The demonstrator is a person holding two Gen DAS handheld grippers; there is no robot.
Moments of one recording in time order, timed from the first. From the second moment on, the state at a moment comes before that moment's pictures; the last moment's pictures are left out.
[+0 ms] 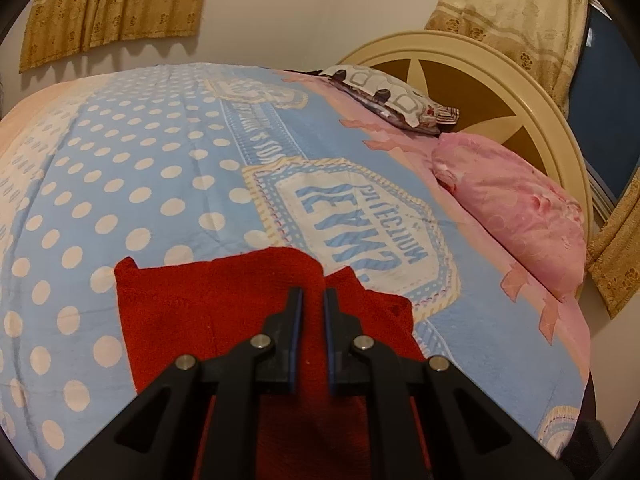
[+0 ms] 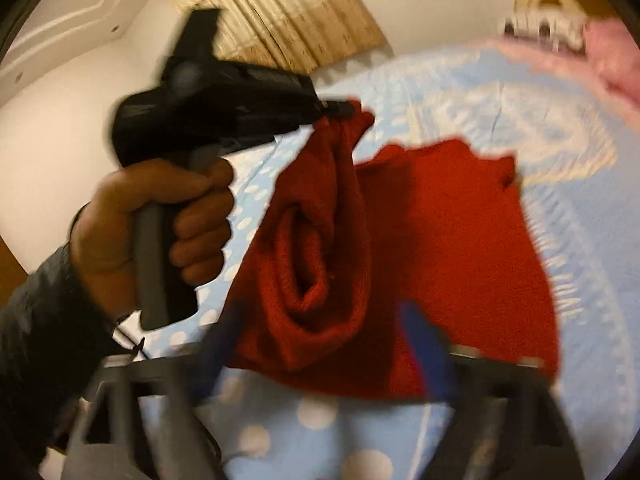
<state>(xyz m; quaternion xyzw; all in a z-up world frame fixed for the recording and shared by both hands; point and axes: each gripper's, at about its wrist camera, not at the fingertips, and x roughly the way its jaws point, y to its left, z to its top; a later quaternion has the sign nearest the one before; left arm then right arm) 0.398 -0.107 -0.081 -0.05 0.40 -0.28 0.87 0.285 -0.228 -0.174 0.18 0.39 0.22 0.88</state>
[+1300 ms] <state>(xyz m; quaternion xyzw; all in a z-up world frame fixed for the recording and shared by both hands) 0.306 -0.127 -0.098 0.15 0.32 -0.24 0.90 0.258 -0.325 -0.180 0.27 0.39 0.11 0.88</state>
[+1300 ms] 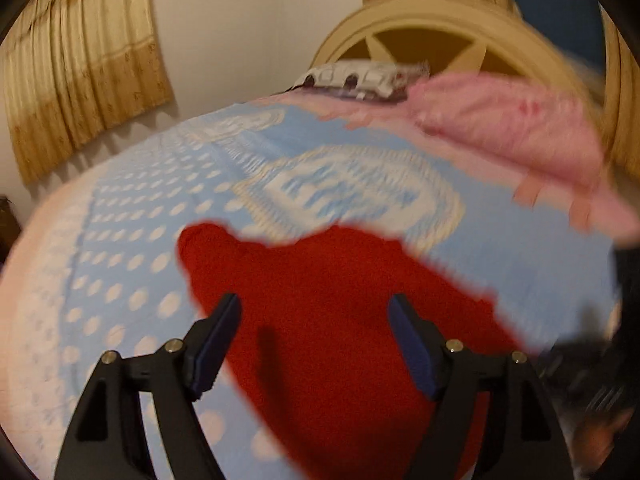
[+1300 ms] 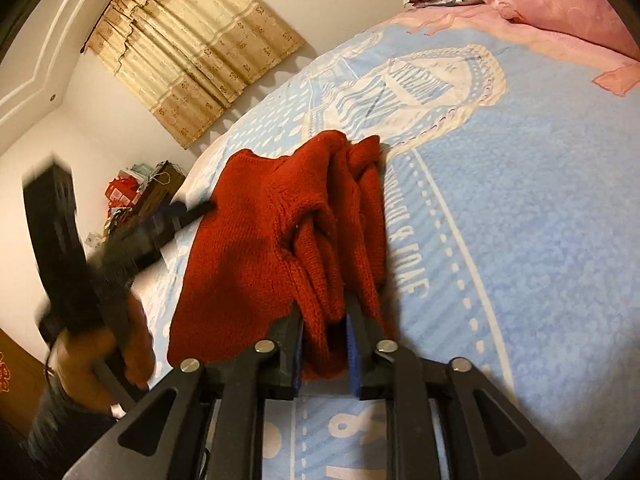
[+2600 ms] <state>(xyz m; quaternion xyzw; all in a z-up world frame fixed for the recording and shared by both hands) 0.290 -0.096 -0.152 0.04 0.36 -0.24 0.90 0.355 -0.256 -0.116 0.03 0.38 0.15 0.91</state>
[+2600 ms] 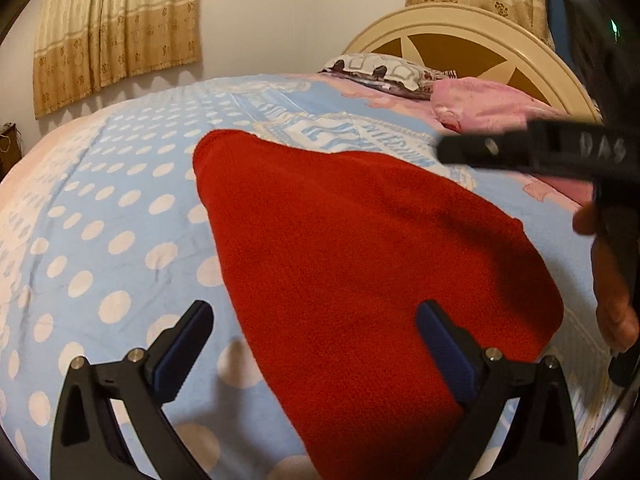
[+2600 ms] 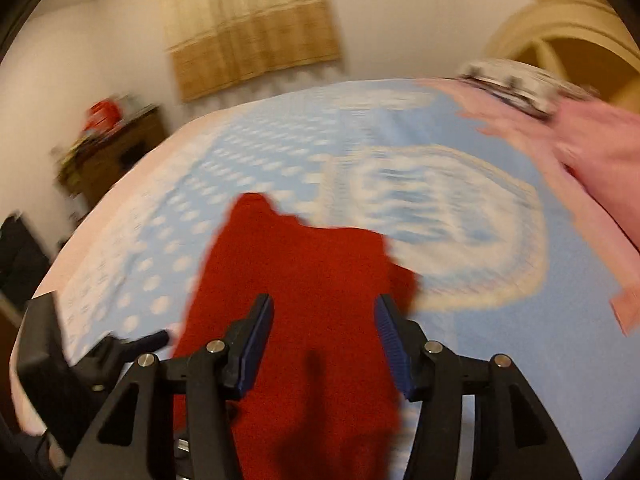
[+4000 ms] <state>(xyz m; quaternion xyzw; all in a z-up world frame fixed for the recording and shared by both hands) 0.309 -0.077 -0.167 -0.06 0.42 -0.29 0.86 0.310 -0.315 -0.132 0.06 0.41 0.16 0.90</state>
